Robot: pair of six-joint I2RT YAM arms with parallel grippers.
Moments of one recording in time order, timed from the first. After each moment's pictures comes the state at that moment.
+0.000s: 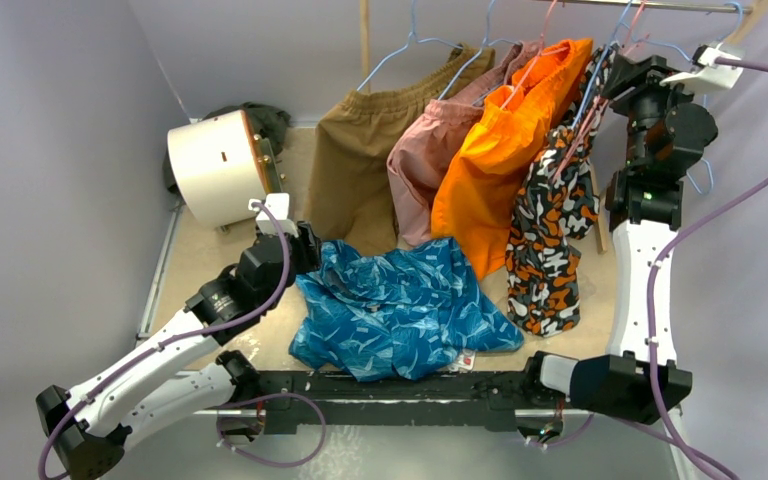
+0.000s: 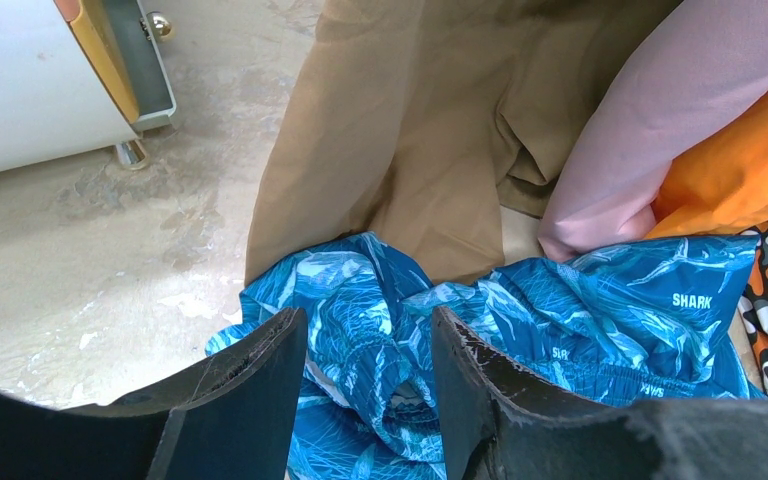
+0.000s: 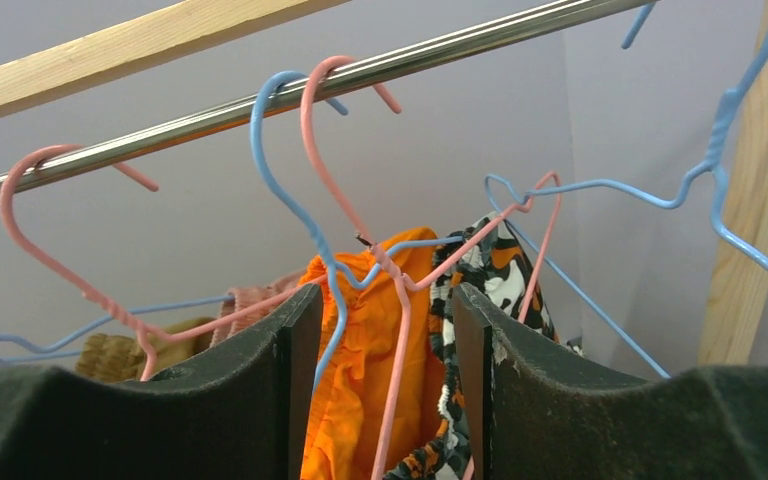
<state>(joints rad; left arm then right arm) -0.78 0.78 0.74 -0.35 -0.55 -0.47 -0.24 1.23 1.43 0.10 -0.03 0.32</state>
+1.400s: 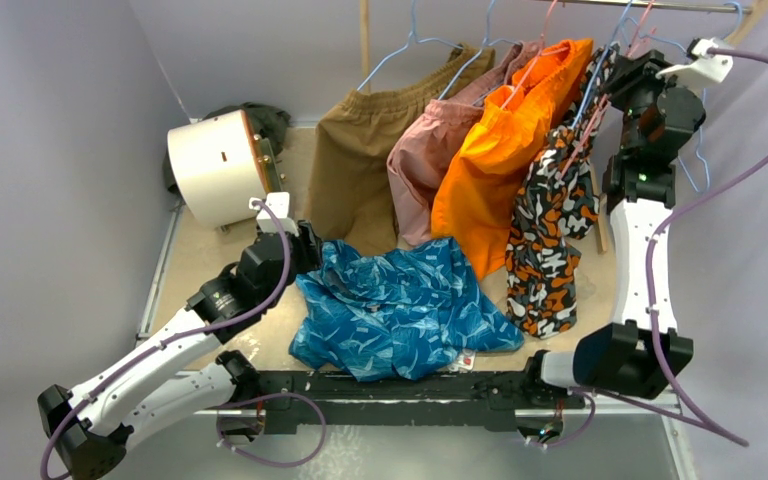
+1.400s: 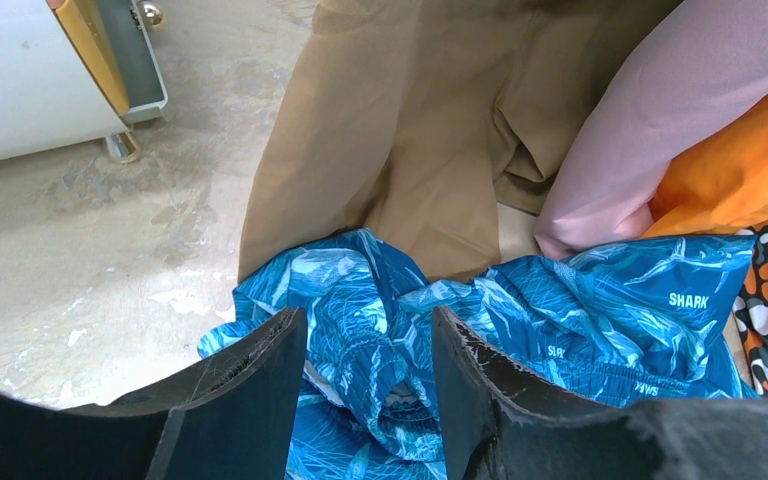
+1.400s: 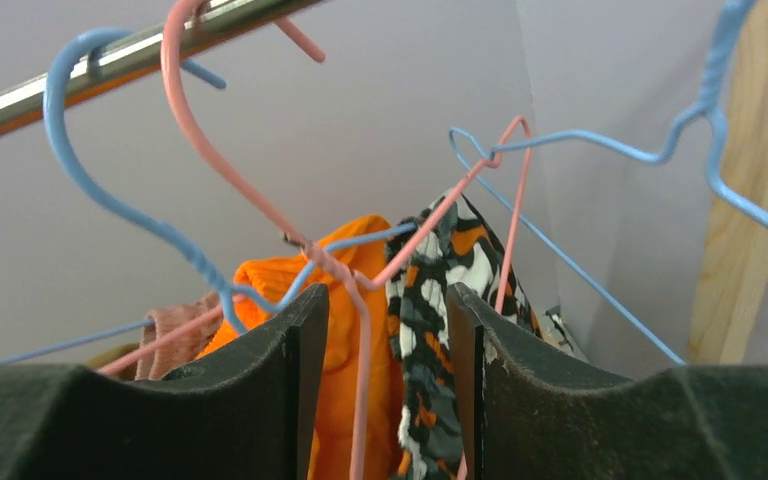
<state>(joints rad) -0.76 0.79 0.74 -0.35 -0.52 -0.49 -0.24 1.37 1.50 0.08 0.06 0.33</state>
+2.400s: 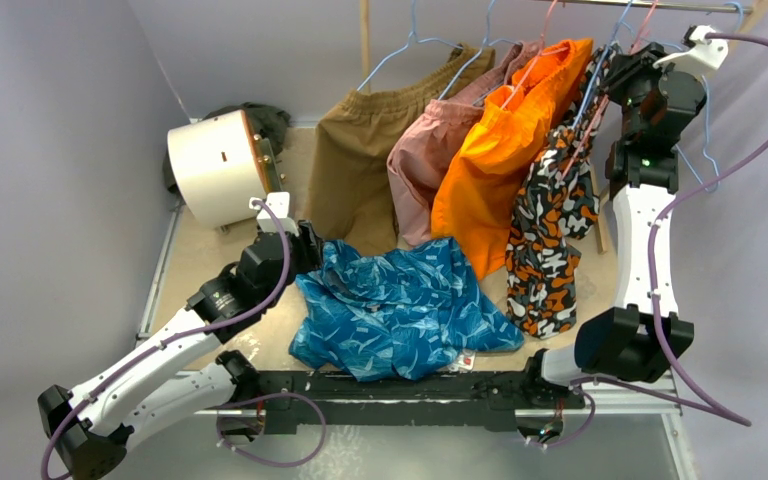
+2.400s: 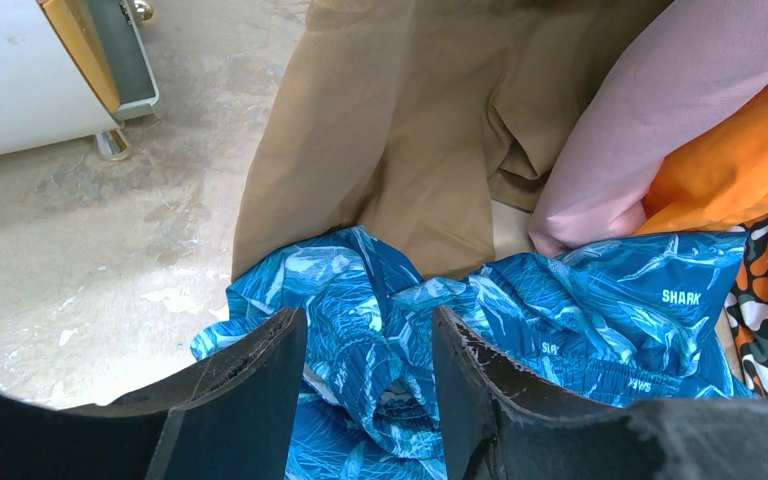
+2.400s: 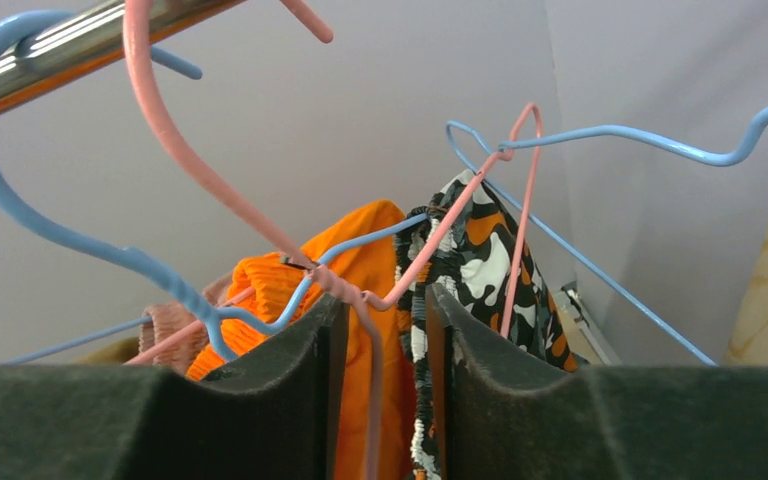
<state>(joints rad) -0.76 0.79 0.74 -0.35 -0.50 -0.49 -0.24 1.42 1.57 0.00 0.02 0.36</state>
